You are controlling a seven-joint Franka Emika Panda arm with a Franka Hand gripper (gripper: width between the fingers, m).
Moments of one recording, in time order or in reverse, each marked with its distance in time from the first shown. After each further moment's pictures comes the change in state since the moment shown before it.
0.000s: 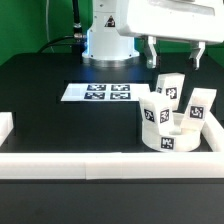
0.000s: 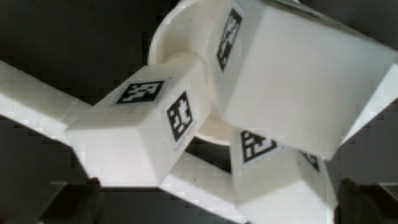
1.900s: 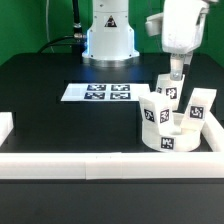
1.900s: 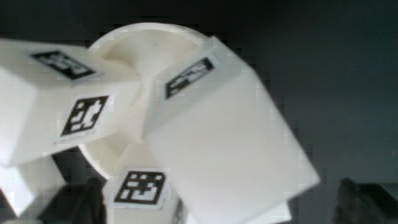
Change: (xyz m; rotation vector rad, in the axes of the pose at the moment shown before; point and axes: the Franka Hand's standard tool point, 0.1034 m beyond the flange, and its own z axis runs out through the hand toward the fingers) arm -0.014 -0.025 0.011 0.104 -0.182 -0.795
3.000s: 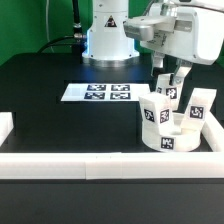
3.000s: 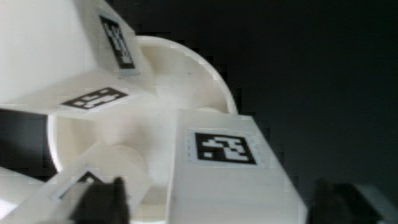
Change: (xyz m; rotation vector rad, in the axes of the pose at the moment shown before) arm -0.020 0.004 0.010 0.000 -0.067 -0.617
